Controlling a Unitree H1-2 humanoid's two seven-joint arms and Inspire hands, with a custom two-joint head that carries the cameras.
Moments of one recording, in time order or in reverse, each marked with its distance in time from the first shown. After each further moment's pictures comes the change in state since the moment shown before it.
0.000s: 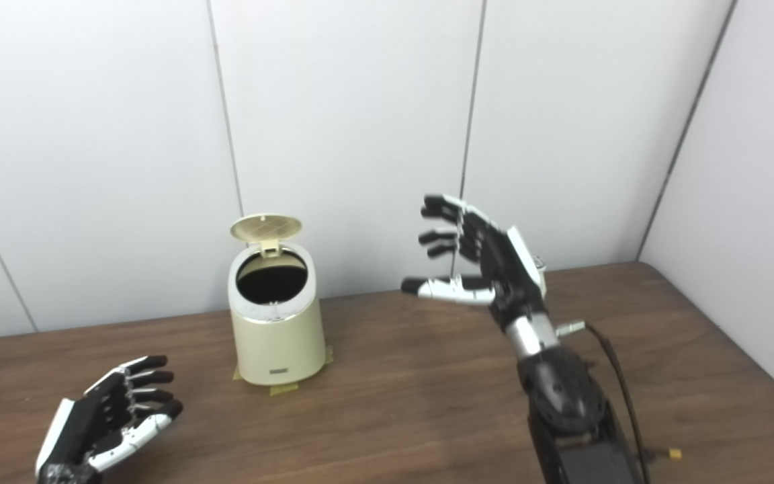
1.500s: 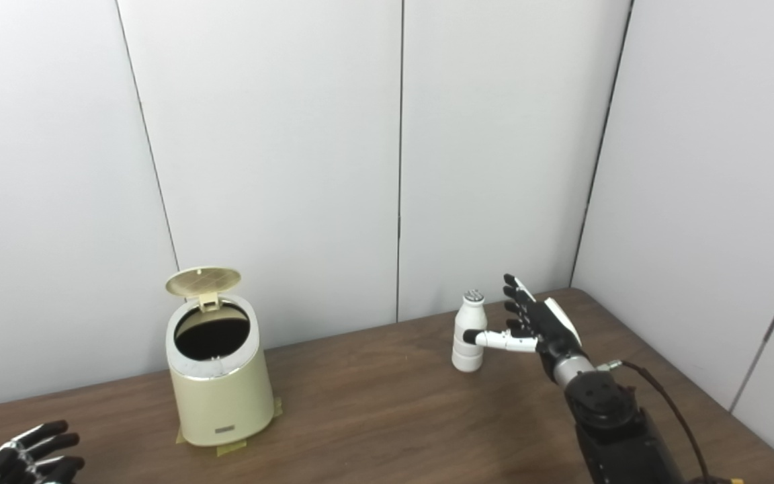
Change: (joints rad) left arm -0.022 0.029 0.064 0.038 -0.239 0.016 -0.117; right arm 0.112 -0.195 -0.114 0.379 0.051 0.149 0.046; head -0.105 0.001
